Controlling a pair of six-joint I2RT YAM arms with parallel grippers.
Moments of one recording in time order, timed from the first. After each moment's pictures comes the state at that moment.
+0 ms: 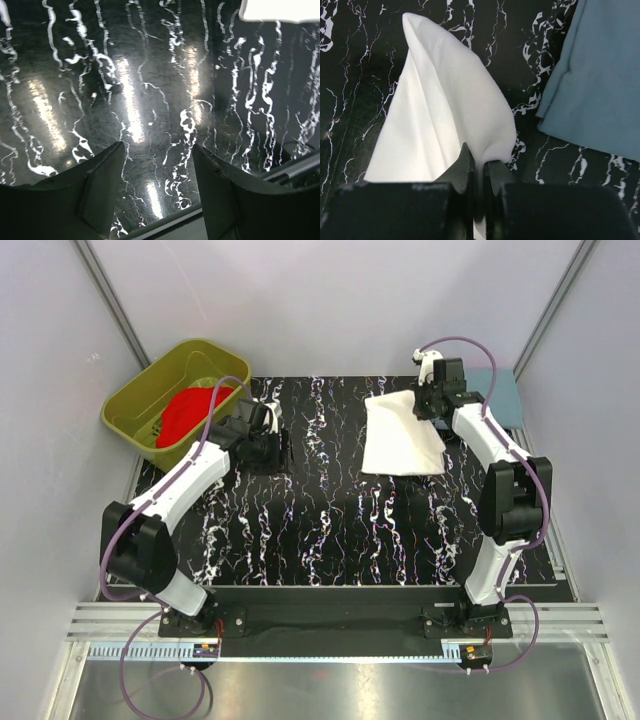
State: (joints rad) left arm -0.40 1.55 1.29 -0.71 0.21 -0.40; right arm 0.14 1.89 1.57 -0.36 -0.06 -0.10
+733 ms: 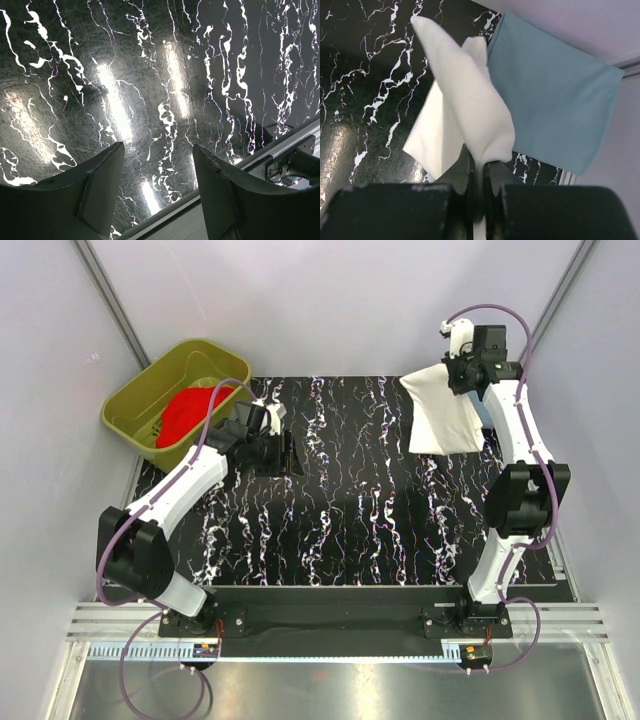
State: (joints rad) left arm -0.40 1.51 1.25 -0.66 0.33 -0.38; right arm 0.00 1.93 1.93 -0.64 -0.09 -0.39
